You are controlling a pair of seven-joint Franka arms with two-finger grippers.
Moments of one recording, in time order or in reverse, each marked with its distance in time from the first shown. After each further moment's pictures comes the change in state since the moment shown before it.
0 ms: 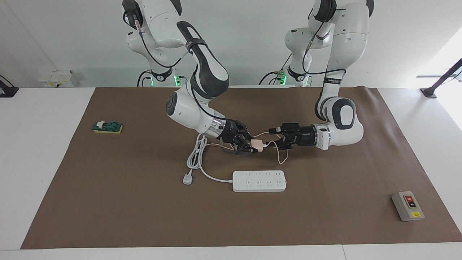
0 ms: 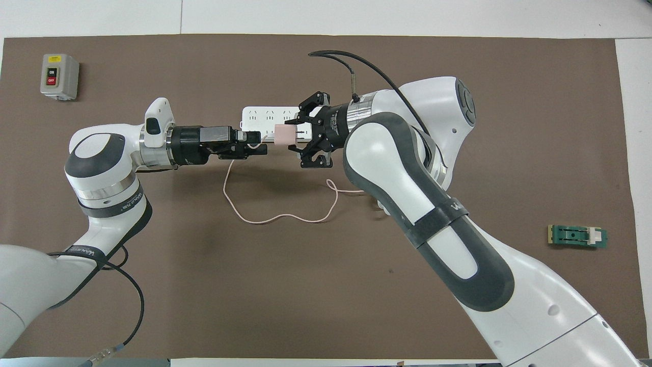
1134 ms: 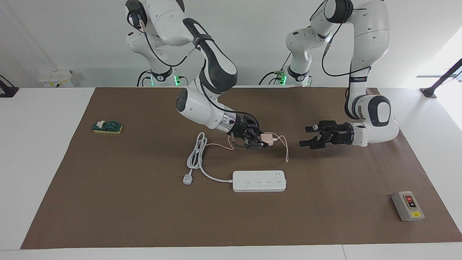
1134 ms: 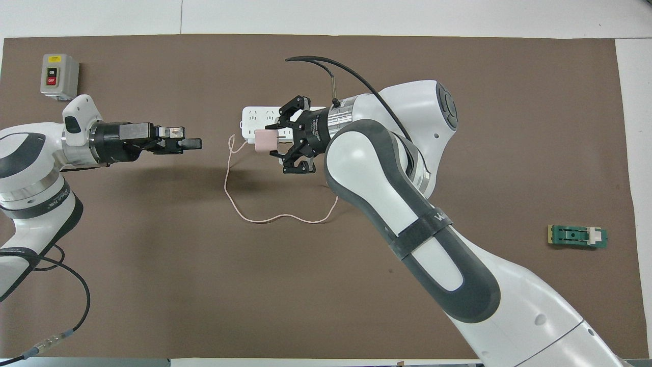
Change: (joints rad) left arm 0.240 -0.002 0.013 0.047 0.147 -0.178 0.013; right arm 0.037 0.007 -0.001 0.032 0.022 0.001 0.001
